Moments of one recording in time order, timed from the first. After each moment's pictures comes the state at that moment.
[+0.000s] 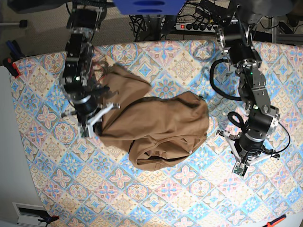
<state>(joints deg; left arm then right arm) -16.2 -10.1 -10.5 115.1 -0.2 -30.0 71.0 -3.3 0.3 7.9 106.0 2.6 17.0 -44.7</state>
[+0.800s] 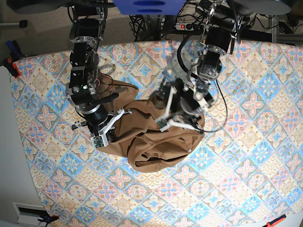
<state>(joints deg) -6.3 -5.1 20.0 100.4 9.2 -33.9 66.5 0.9 0.2 2.3 106.2 2.8 17.2 -48.8</state>
